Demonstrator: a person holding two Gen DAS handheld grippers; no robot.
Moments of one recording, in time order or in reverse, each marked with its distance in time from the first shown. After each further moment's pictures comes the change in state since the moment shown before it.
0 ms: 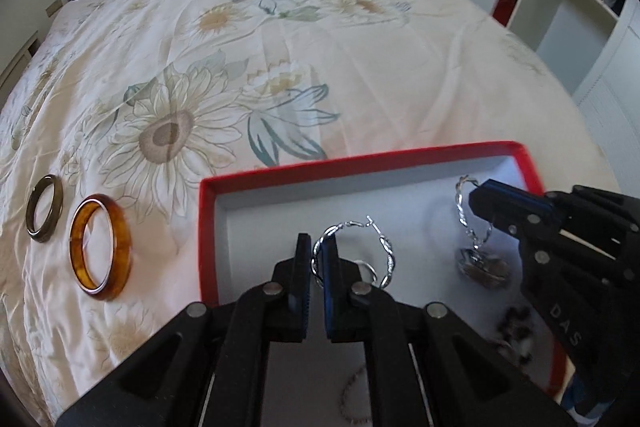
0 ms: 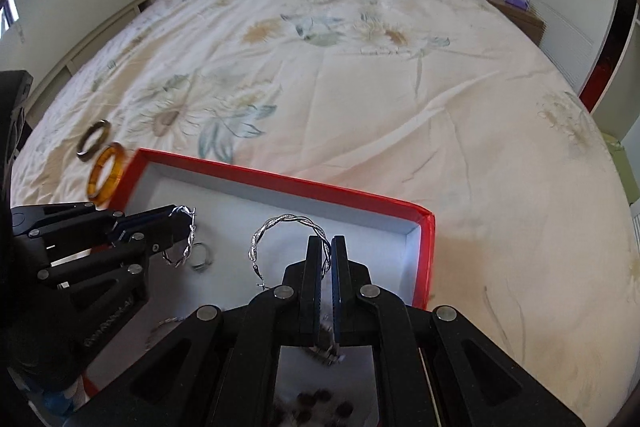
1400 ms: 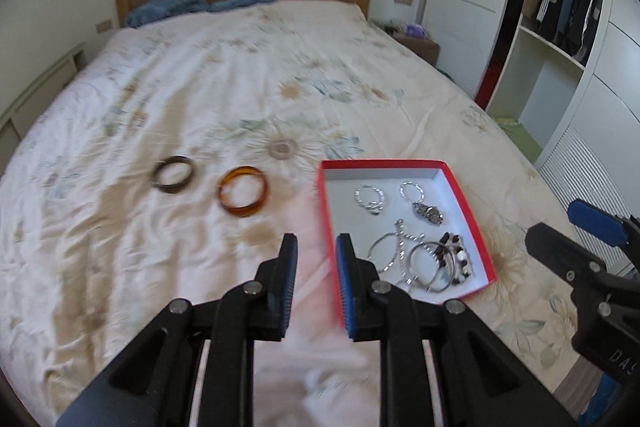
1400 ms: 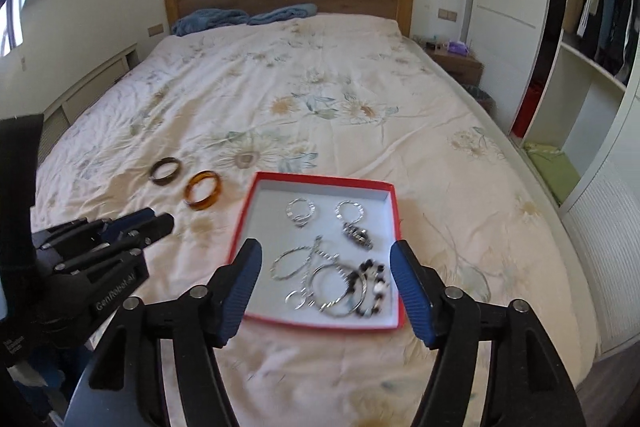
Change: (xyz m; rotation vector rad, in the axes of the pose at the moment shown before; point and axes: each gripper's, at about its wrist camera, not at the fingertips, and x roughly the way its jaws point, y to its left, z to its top) left arm -0.221 0.056 -0.114 -0.081 -0.271 0.000; right arm -0.228 0.110 -0.085 0.069 -0.226 -0.156
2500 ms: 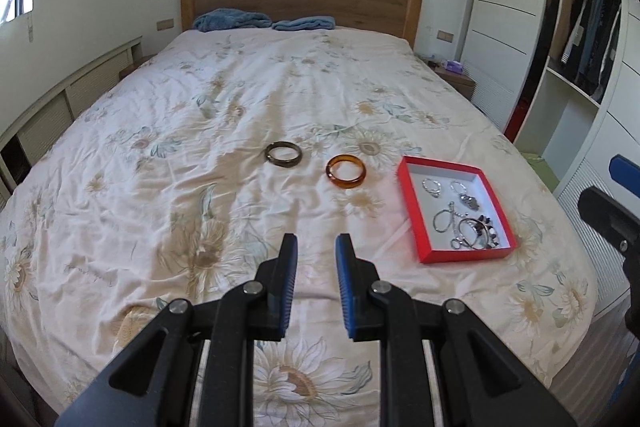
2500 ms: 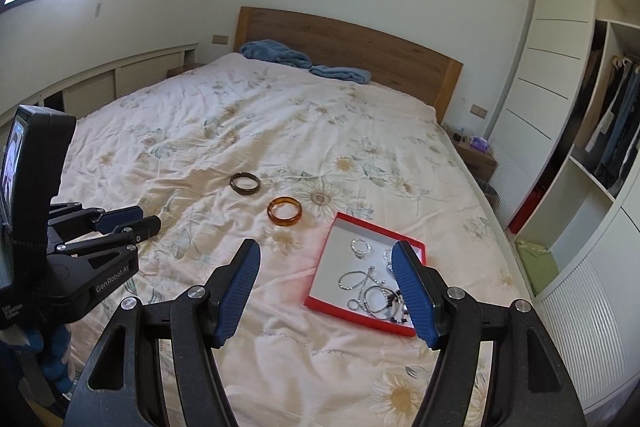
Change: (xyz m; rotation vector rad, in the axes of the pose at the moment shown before) left arm -0.123 0.109 -0.076 -0.127 -0.082 0.093; right arm -0.136 0.127 -0.040 -0.284 -0.211 -0.010
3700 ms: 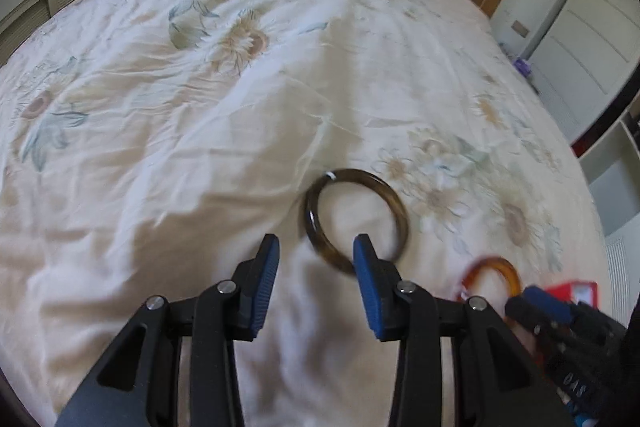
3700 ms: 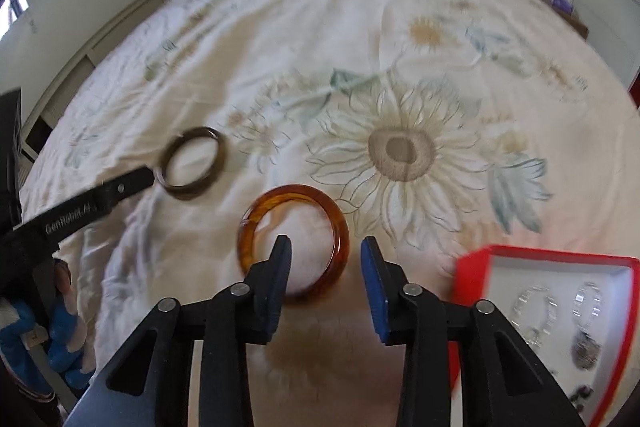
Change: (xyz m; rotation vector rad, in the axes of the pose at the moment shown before) left arm 0.356 0.107 0.107 -0.239 0.250 0.017; right arm 0.426 0.012 0.023 0.243 0.468 0.287
